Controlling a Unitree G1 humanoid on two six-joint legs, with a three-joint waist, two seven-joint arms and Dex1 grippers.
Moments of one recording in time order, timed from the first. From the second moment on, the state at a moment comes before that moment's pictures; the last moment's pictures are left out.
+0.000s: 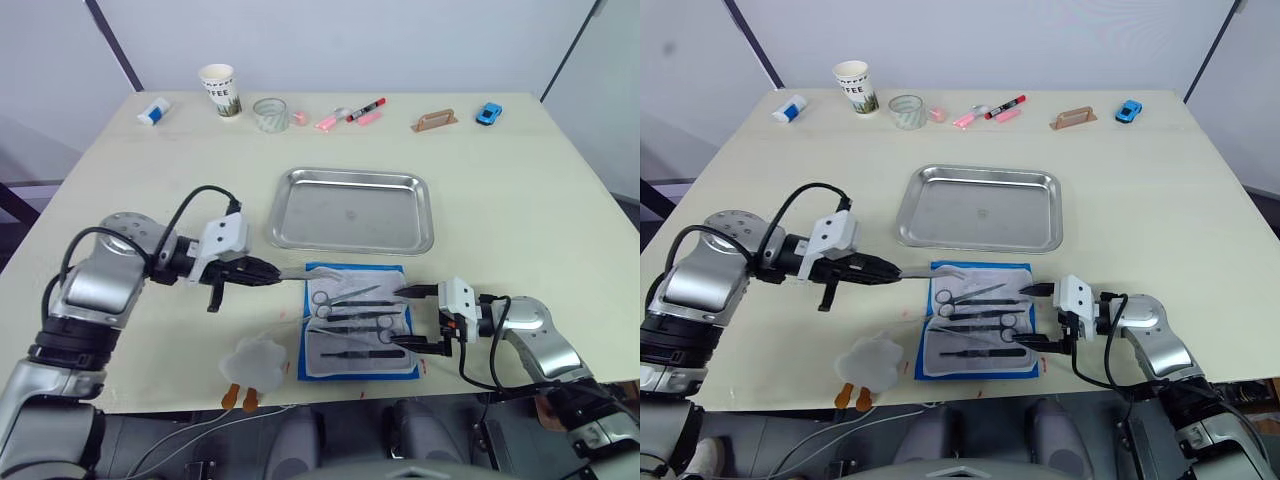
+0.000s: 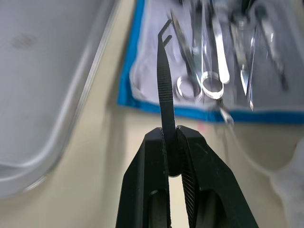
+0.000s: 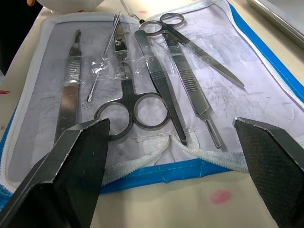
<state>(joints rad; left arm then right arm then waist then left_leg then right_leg) -0.47 0.95 -0.05 0.04 -0.31 0.34 -1.44 -0.22 -0.52 0.28 0.16 0.25 -0.09 1.17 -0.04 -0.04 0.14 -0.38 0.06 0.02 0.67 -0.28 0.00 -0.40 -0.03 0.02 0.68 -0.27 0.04</state>
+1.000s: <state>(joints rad) -0.59 0.29 0.05 -0.13 -0.21 0.99 -0.16 -0.22 -0.49 0.28 0.19 0.24 -0.11 1.16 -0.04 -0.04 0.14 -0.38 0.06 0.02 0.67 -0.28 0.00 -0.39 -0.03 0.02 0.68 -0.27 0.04</state>
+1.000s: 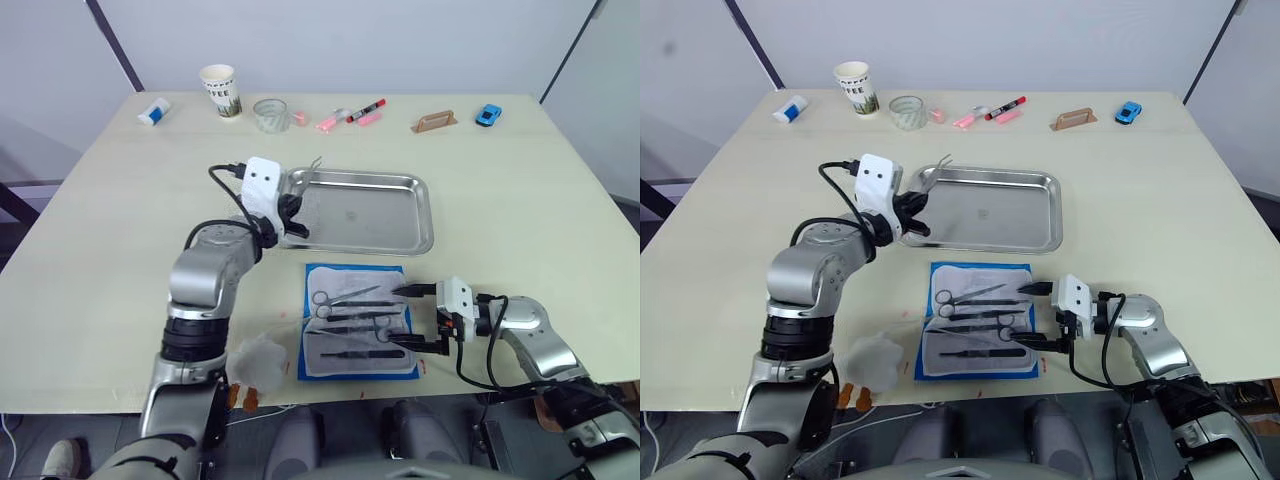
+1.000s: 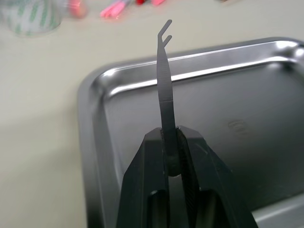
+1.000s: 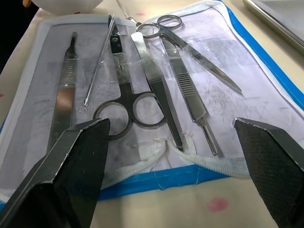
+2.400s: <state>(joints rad) -0.62 0.25 0.04 -0.01 -0.12 1.02 -0.07 -0.22 -0.48 0.28 0.19 0.23 -0.12 1.15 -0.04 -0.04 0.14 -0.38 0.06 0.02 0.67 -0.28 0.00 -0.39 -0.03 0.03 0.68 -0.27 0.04</state>
